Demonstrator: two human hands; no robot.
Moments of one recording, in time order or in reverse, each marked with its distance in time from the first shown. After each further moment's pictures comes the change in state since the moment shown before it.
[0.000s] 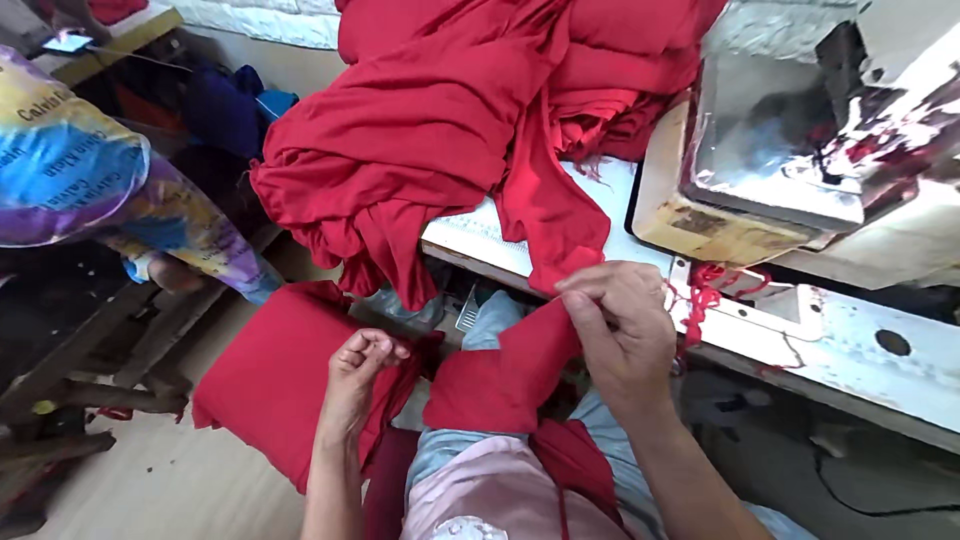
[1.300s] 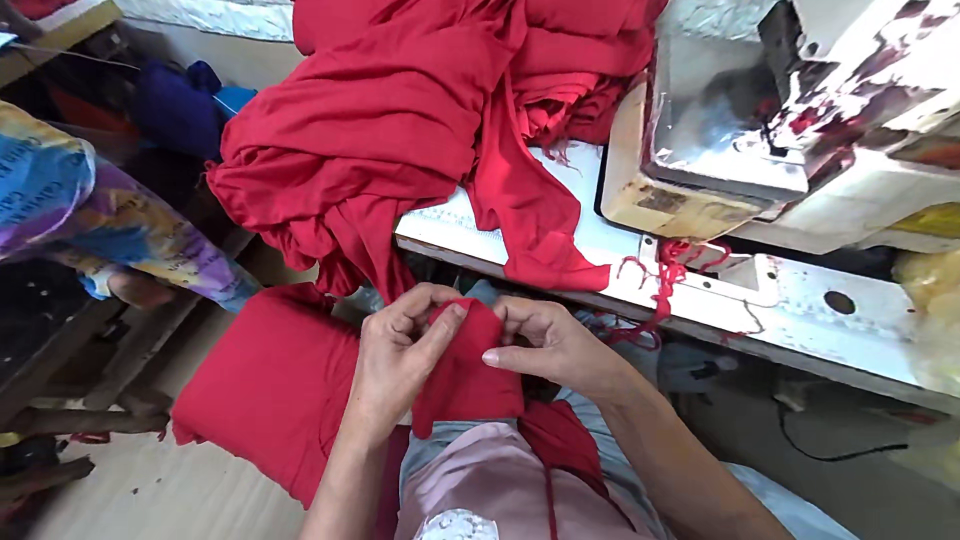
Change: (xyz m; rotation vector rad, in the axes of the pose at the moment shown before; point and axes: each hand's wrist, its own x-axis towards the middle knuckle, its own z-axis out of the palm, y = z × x) left_hand 0.024 0.067 0.095 0.433 -0.171 0.209; right_hand -0.007 -0.006 0.004 0.752 -0.665 0.459
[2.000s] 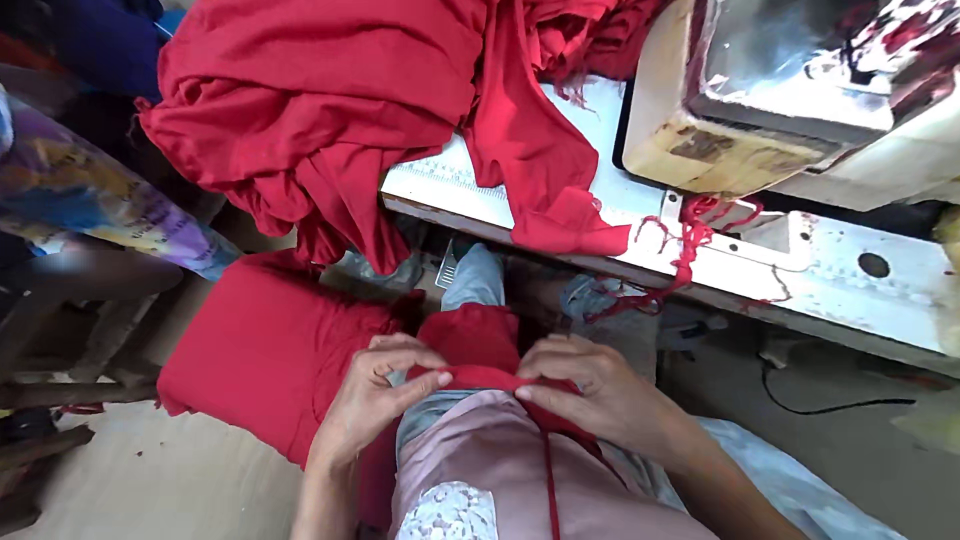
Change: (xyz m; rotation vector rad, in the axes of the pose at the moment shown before) left_hand -0.064 -0.056 -0.028 -0.011 -0.293 -0.109; right_hand -0.077 0.008 0.006 -0.609 0.015 0.064
